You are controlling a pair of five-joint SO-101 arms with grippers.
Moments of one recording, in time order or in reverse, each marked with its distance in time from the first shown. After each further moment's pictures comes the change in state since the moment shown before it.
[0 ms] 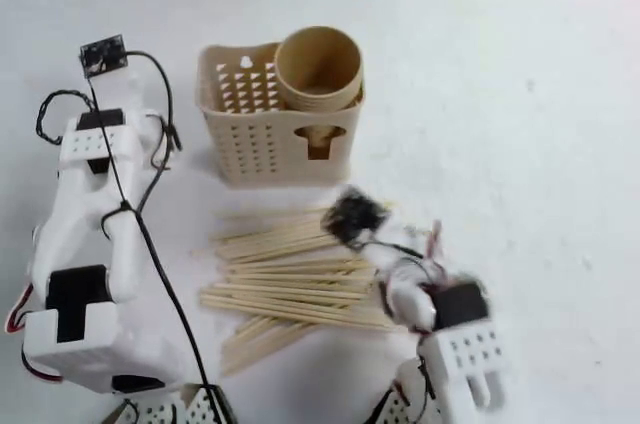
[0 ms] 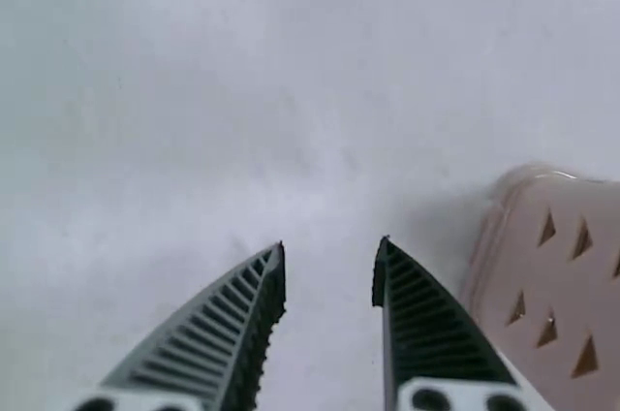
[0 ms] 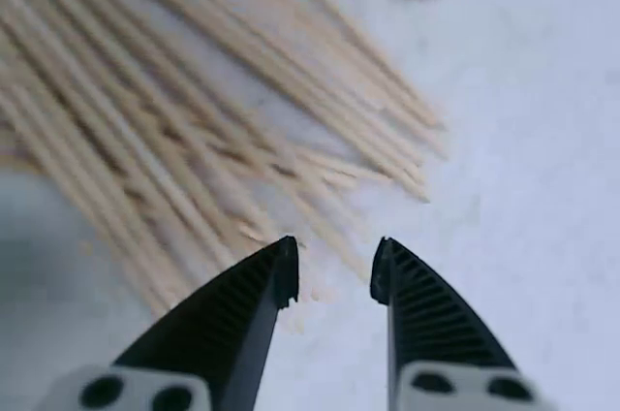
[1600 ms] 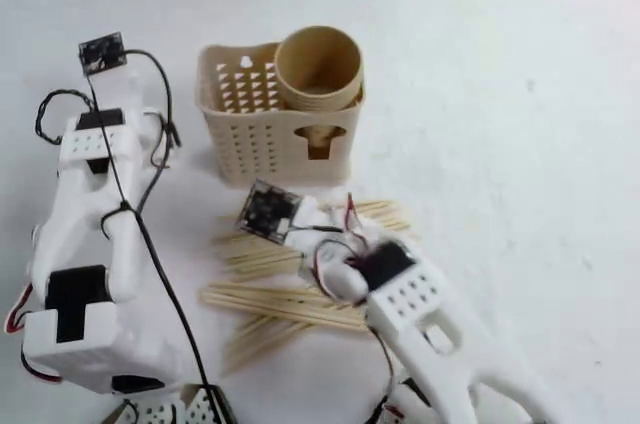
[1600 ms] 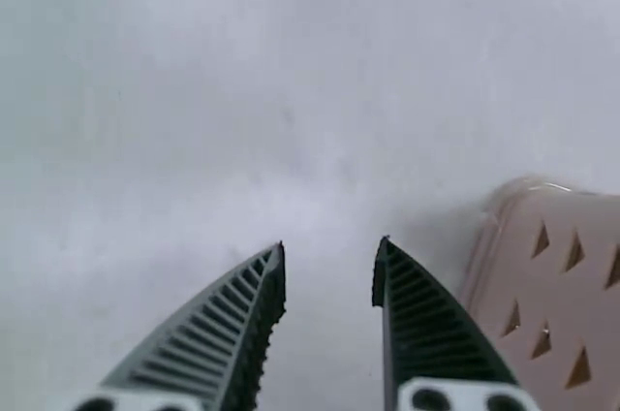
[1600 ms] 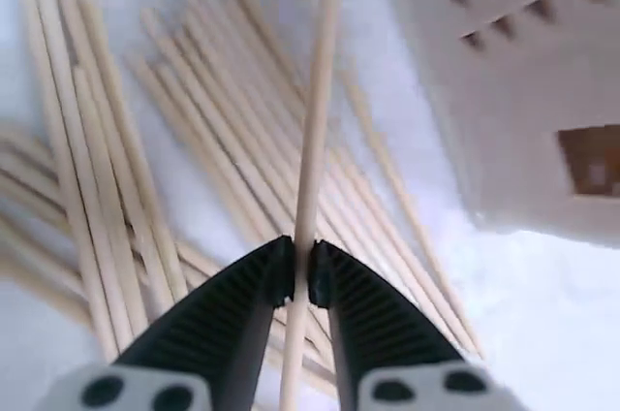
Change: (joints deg) left arm 0.0 0.0 0.0 -1.4 0.0; right arm -19.5 26.8 -9.1 -22.2 -3.3
